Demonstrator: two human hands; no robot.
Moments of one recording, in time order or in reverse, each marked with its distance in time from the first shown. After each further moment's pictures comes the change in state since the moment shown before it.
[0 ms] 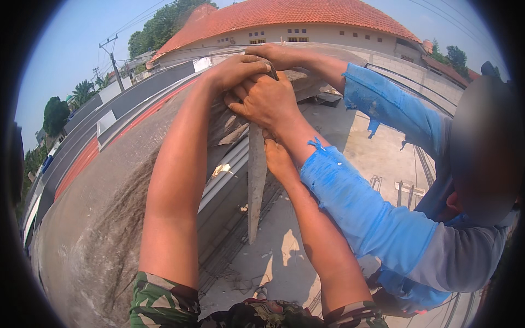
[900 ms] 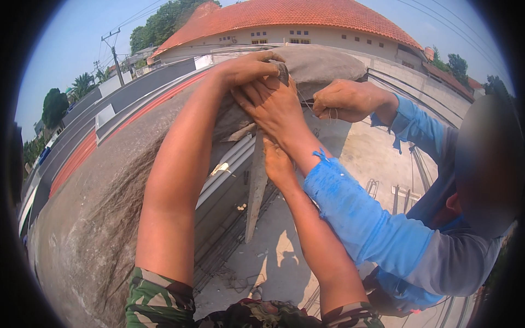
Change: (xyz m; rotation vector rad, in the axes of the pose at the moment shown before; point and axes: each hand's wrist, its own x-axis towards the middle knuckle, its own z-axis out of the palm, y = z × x) left_hand 0.002 -0.001 0.013 0.044 -0.011 0.071; right_hand -0.013 0.032 0.024 0.314 0.012 0.100
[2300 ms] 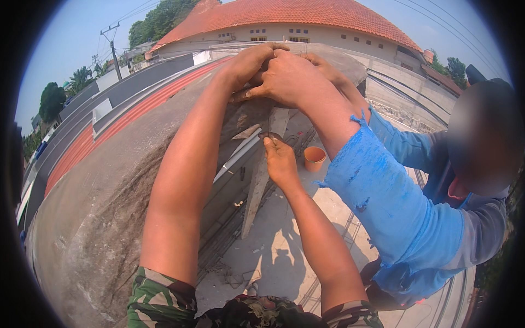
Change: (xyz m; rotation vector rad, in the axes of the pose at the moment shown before) left_hand -0.023 0.035 -0.005 -0.561 0.109 0.009; right_hand -0.024 -0.061 -0.004 -0.071 -0.009 0.056
